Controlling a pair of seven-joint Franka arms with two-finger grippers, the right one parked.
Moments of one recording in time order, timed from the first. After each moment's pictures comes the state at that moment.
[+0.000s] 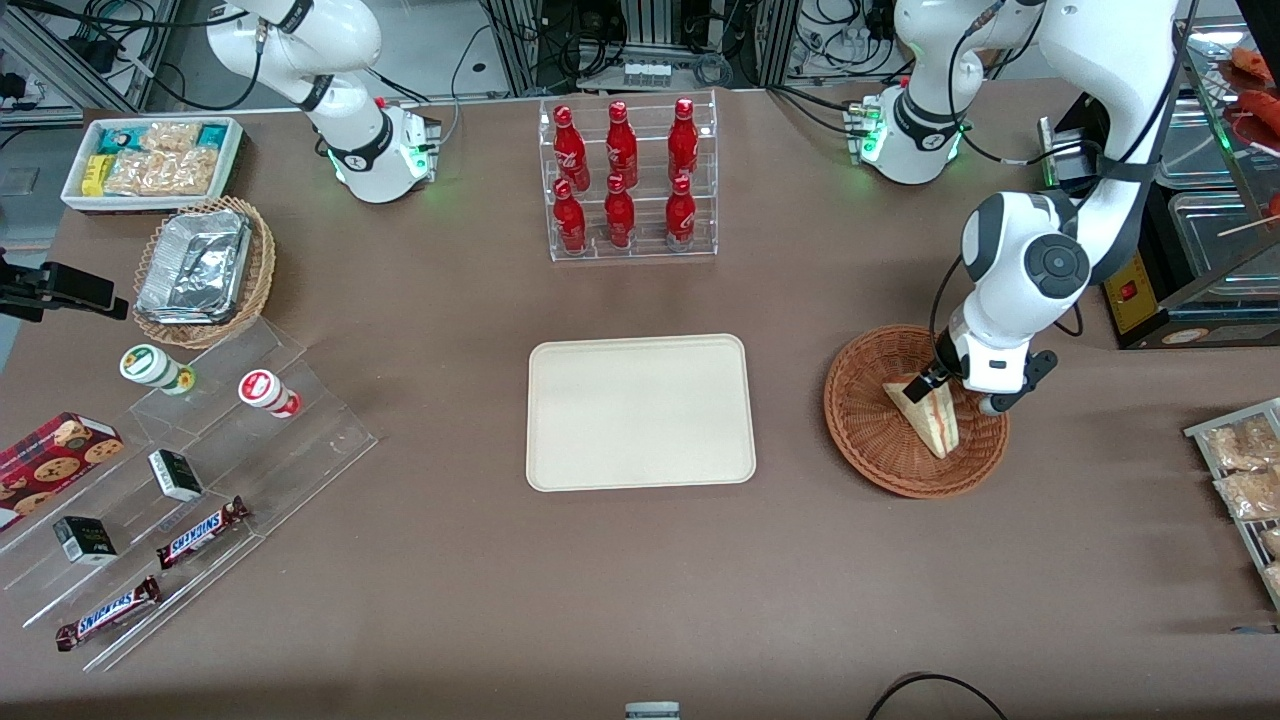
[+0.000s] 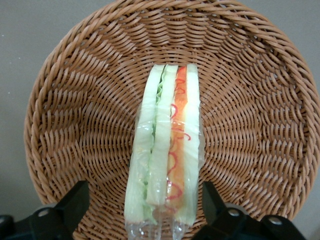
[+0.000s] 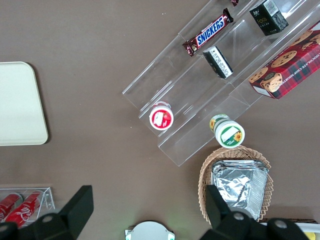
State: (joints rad) arm -0.02 0.17 -0.13 -2.35 0.01 2.53 -0.82
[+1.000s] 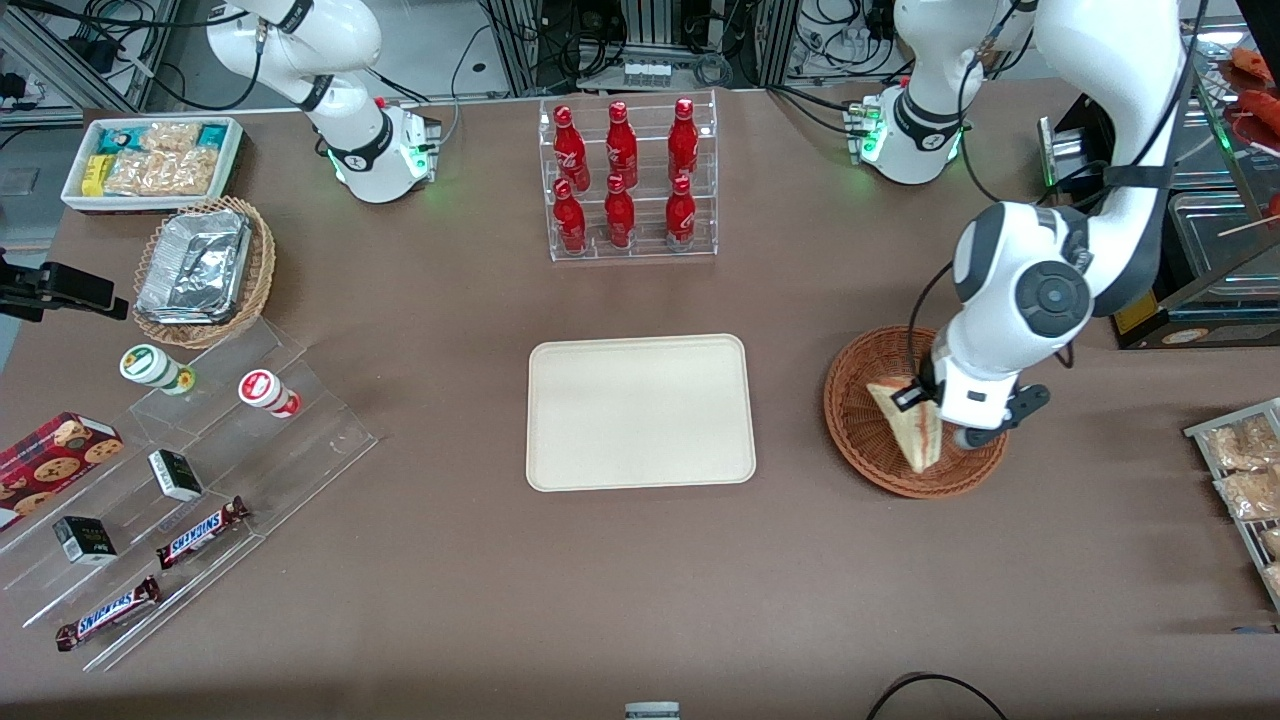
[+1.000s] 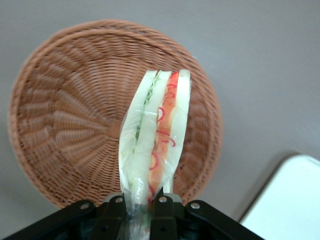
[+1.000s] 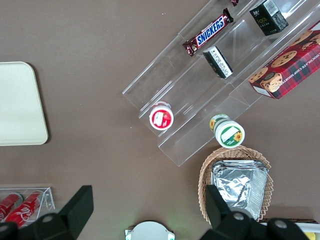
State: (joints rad) arm -0.14 0.24 -0.13 -2.00 0.01 2.18 -0.74
